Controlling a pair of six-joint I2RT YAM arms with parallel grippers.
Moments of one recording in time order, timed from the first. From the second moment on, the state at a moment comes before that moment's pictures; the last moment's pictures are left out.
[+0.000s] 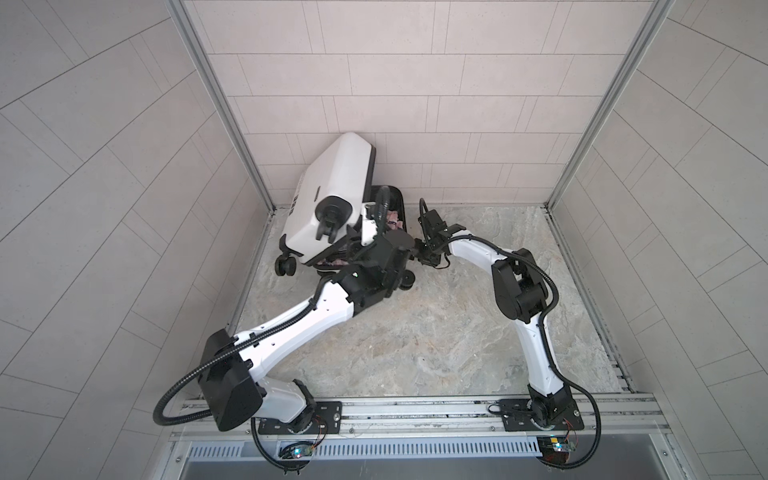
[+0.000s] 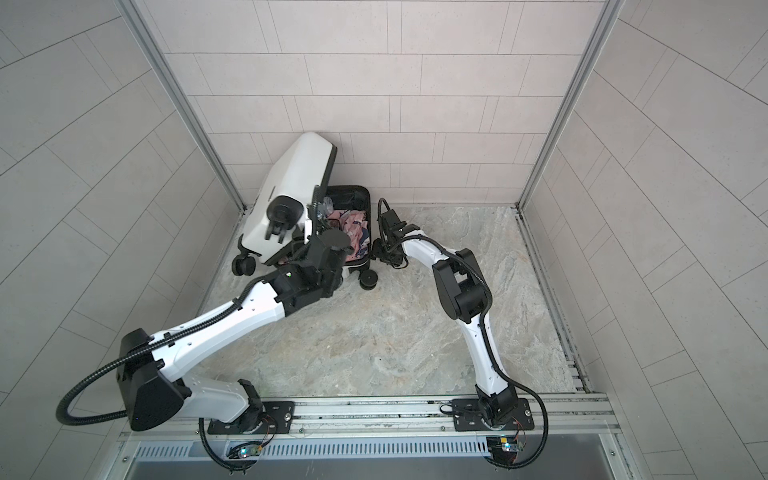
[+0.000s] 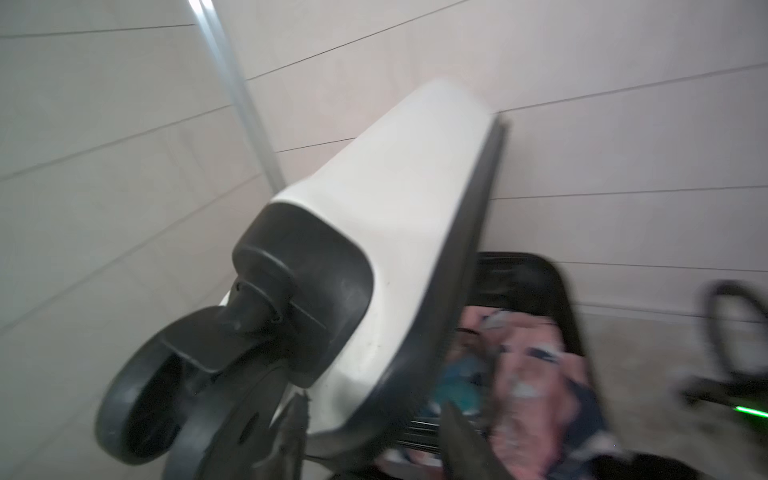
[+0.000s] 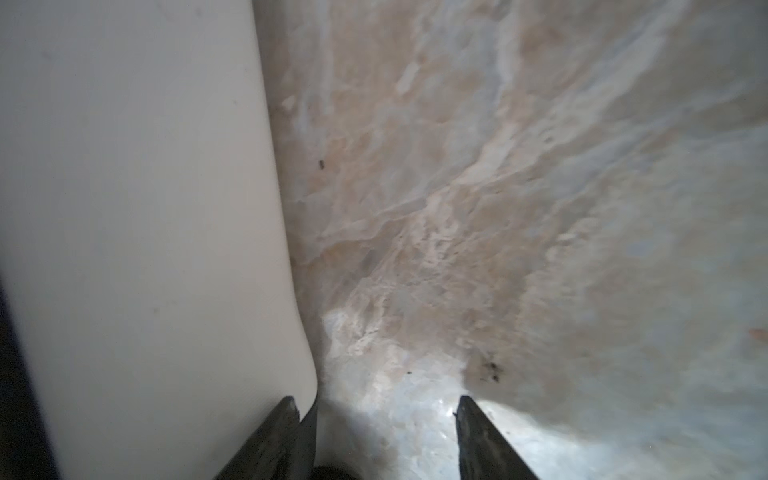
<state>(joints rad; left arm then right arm) -0.91 1.41 1.25 -0.20 -1.22 -0.21 0.46 2.28 1.83 -0.58 -0.24 0.70</state>
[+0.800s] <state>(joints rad) -0.93 1.22 1.35 -0.23 -1.03 -0.25 0.46 2.05 1.51 -0.37 -0.39 0.72</state>
